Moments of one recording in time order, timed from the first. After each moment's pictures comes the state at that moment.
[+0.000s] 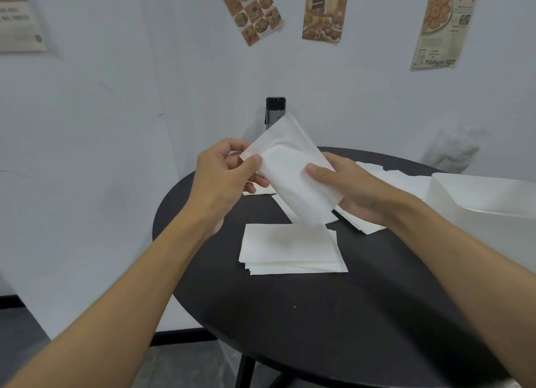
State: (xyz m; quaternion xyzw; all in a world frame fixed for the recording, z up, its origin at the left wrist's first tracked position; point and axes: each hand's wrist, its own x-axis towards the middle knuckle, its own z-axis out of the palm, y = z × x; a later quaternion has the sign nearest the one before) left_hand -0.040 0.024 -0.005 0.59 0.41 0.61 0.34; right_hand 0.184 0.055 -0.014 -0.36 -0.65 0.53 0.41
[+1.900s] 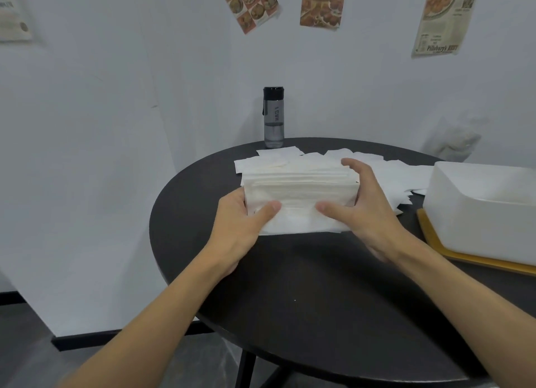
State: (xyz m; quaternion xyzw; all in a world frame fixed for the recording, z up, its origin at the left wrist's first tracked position) left_hand -0.027 0.018 -0.075 0.60 0.43 0.55 0.40; right_hand 0.187 0.024 -0.068 -0.47 -0.63 0.32 0.53
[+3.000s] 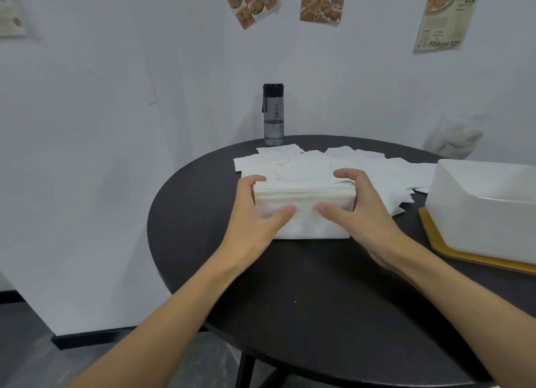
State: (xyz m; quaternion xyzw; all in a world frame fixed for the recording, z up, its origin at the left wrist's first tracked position) left_hand -0.014 0.026 -0.085 0.63 0.44 0.55 0.33; right_hand 0.185 0.024 -0.076 -0.48 -0.62 0.32 0.53
